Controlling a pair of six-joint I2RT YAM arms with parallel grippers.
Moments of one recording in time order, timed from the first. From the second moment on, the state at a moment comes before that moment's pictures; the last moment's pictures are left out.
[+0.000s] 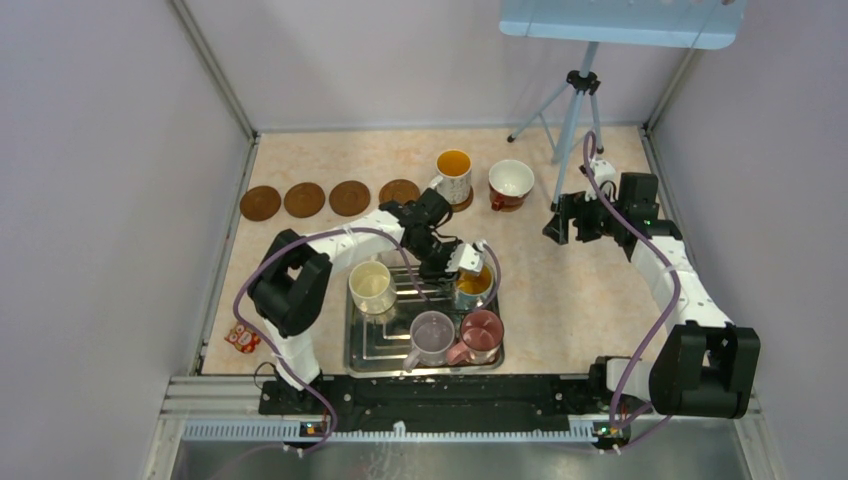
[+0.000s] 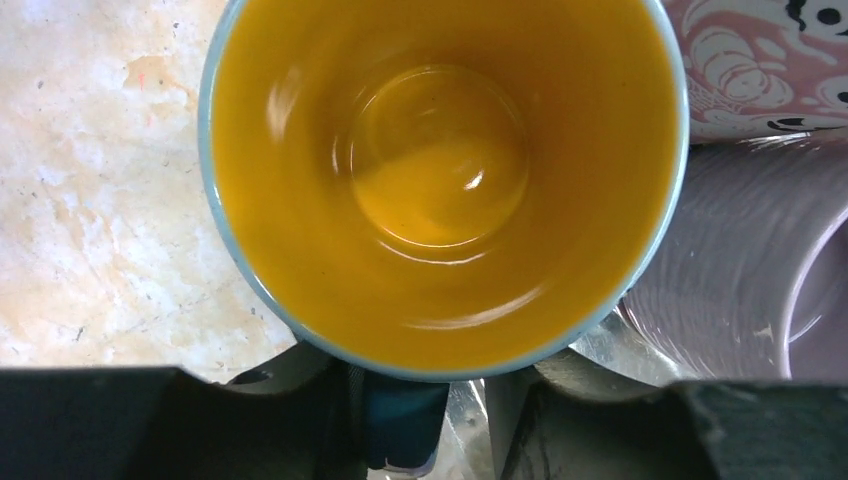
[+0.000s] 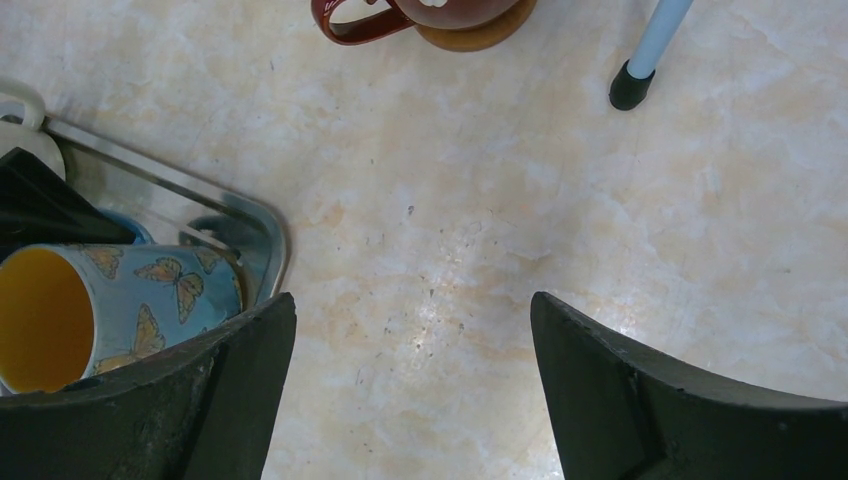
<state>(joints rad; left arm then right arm) -0.71 1.83 1.30 -0.71 0.65 1.10 -0.06 1.24 0.90 -0.41 -0.54 -0.11</state>
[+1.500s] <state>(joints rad) -0.32 1.56 1.31 -0.25 0.22 0.13 -0.06 1.24 0.90 -0.41 -0.54 -0.11</state>
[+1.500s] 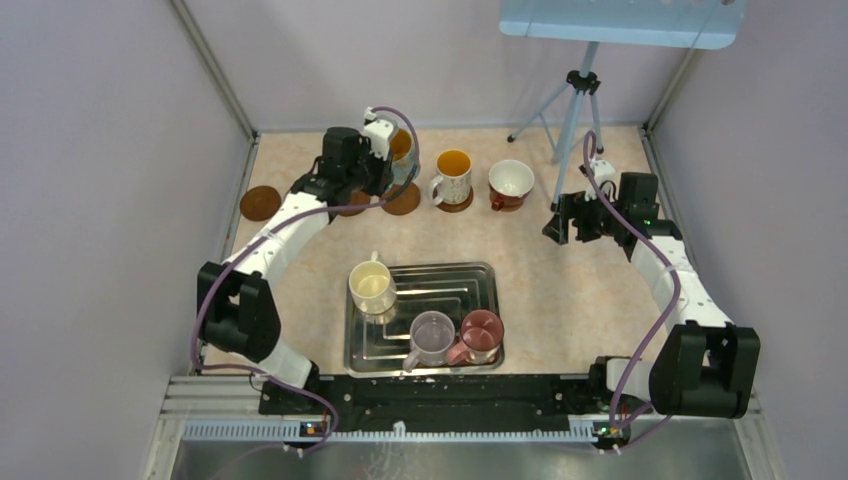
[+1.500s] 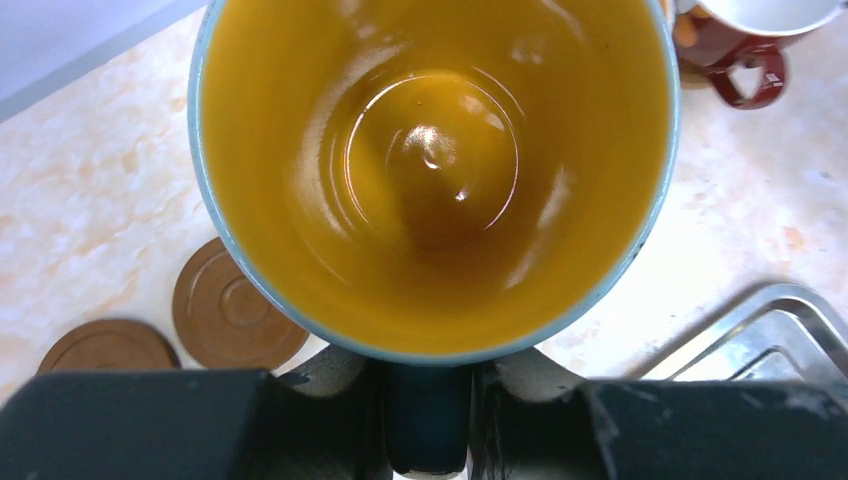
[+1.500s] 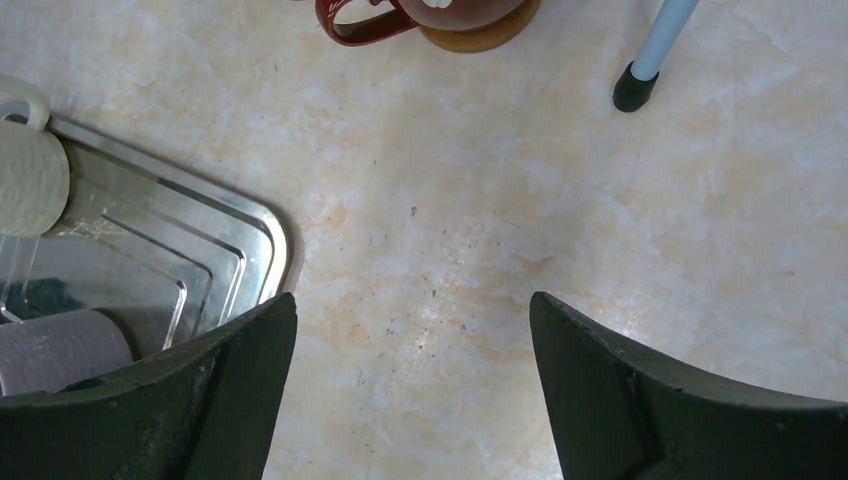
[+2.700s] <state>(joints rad) -0.31 1.86 1.29 -0.17 0.13 0.14 -0.06 1.24 0.90 -0.41 -0.54 -0.11</state>
